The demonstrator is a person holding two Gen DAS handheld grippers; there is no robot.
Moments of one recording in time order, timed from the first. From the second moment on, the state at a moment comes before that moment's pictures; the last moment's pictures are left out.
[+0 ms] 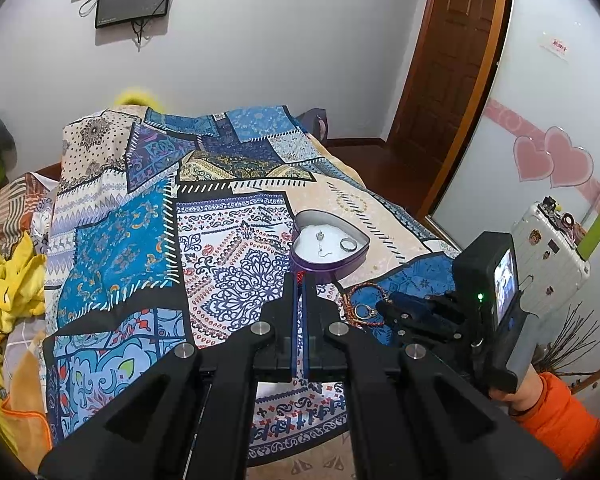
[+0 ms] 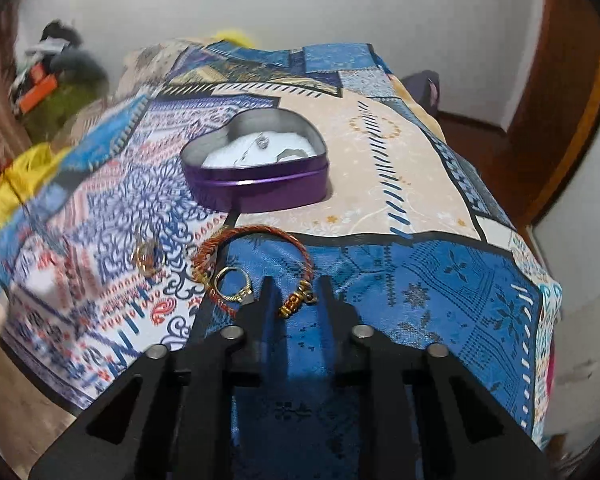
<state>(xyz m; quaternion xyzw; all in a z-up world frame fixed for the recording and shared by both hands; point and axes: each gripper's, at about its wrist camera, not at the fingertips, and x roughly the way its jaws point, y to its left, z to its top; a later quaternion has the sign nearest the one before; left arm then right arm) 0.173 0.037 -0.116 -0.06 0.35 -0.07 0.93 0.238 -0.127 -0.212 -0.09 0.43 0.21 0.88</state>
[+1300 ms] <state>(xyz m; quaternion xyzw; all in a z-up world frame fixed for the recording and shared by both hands) 0.253 0.001 -0.094 -0.02 0.33 -0.10 0.94 0.278 -0.142 -0.139 -0.01 0.34 0.23 0.91</state>
